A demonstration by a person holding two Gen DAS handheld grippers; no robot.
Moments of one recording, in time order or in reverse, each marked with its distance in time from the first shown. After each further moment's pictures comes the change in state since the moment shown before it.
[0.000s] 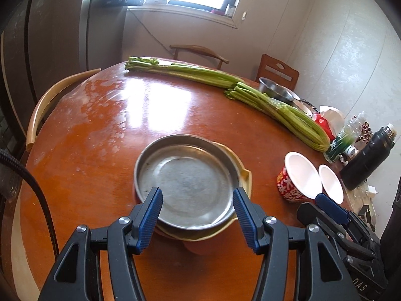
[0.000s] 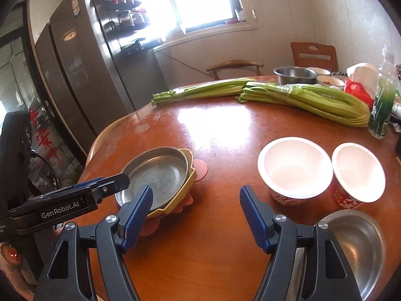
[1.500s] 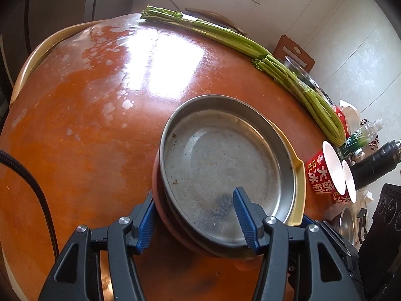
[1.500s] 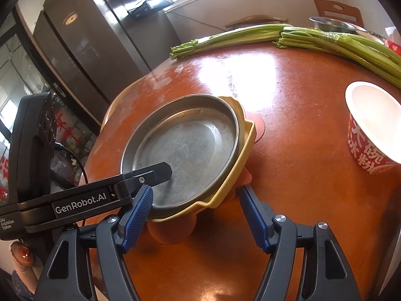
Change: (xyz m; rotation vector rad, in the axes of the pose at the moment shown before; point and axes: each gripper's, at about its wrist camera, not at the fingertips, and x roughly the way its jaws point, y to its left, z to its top) left arm 0.063 0.068 -0.009 -0.127 0.206 -0.044; right arm 0.104 0.045 -0.024 0.060 0.239 0.141
